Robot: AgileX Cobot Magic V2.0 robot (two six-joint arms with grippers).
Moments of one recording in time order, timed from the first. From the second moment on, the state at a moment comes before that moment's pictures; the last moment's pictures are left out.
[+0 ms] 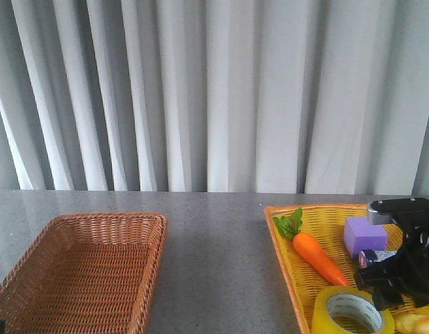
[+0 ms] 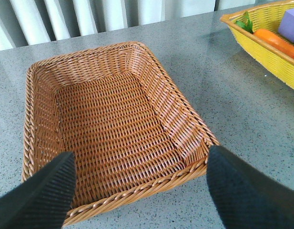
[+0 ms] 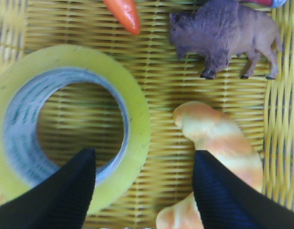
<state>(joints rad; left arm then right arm) -0.23 0.67 -0.67 -0.10 0.51 0.07 0.05 1.62 -1.34 -0.05 1.03 0.02</state>
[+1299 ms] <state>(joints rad) -0.23 0.67 -0.67 -0.10 0.51 0.07 0.06 1.60 -1.41 0.01 1.08 -0.04</state>
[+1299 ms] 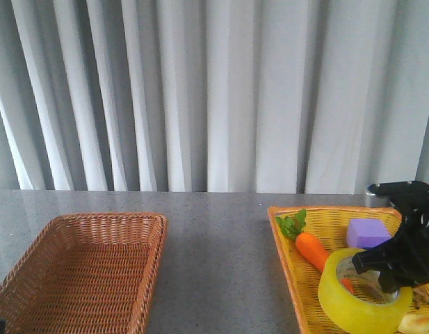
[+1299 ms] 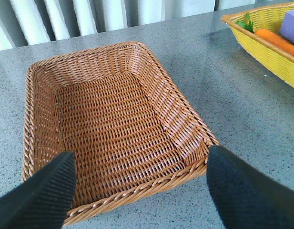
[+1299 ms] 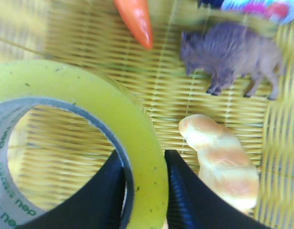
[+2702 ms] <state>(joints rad) -0.23 0.67 -0.67 -0.10 0.51 0.07 0.50 2.00 -1.65 -0.06 0.79 -0.11</state>
